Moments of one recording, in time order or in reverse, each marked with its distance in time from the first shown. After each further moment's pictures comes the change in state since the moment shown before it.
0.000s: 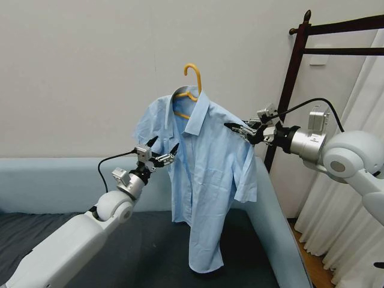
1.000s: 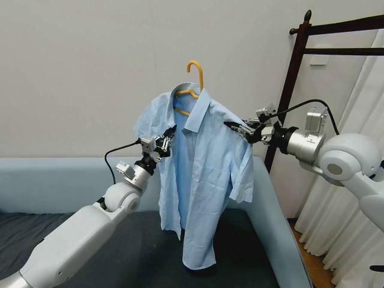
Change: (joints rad) left arm -0.030 -0.025 -0.013 0.019 -0.007 -0.131 0.086; right arm -0.042 0.008 0.018 0.026 0.028 -0.005 0.092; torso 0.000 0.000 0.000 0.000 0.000
